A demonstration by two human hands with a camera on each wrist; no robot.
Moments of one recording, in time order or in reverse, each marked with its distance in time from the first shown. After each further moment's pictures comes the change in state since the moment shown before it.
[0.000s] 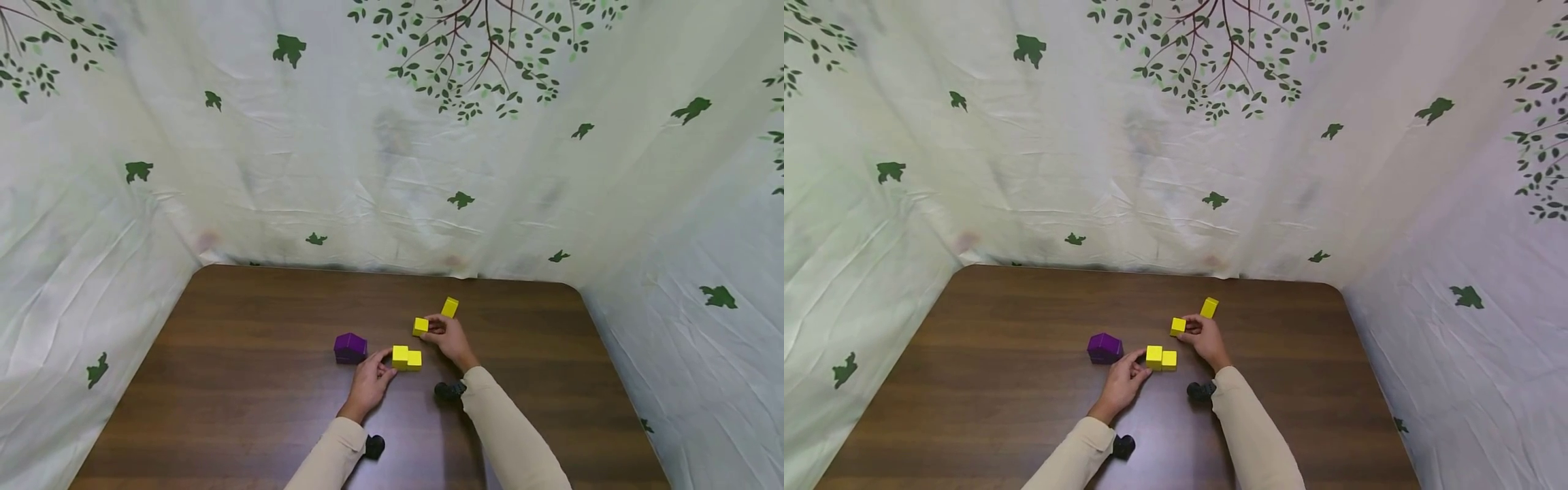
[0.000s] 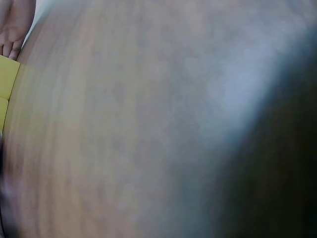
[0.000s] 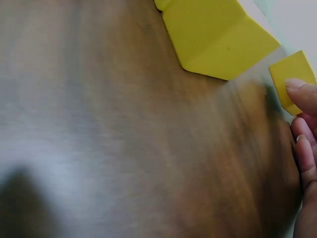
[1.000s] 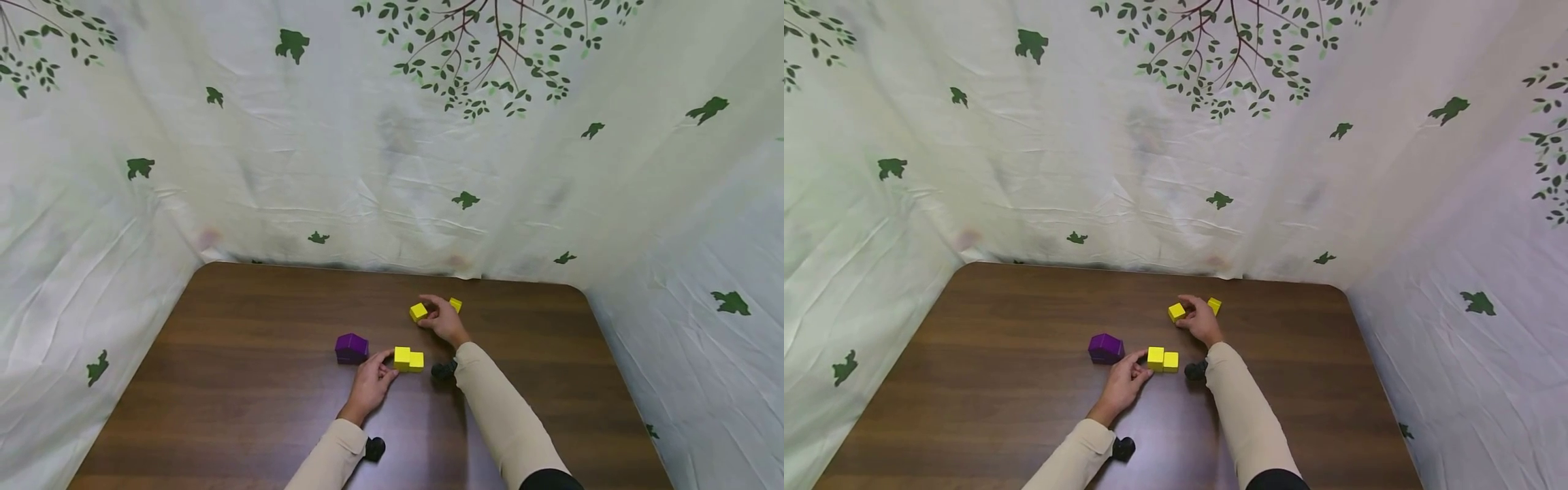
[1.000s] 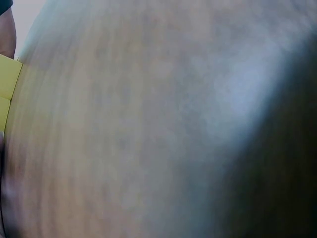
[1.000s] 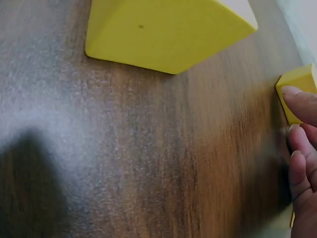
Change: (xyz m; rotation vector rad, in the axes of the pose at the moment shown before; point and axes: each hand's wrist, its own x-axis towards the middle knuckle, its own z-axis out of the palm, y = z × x) left_hand 0.001 -0.002 0.001 -0.008 0.004 0.013; right_hand 0.042 -0.010 0.000 -0.111 -0.081 -0.027
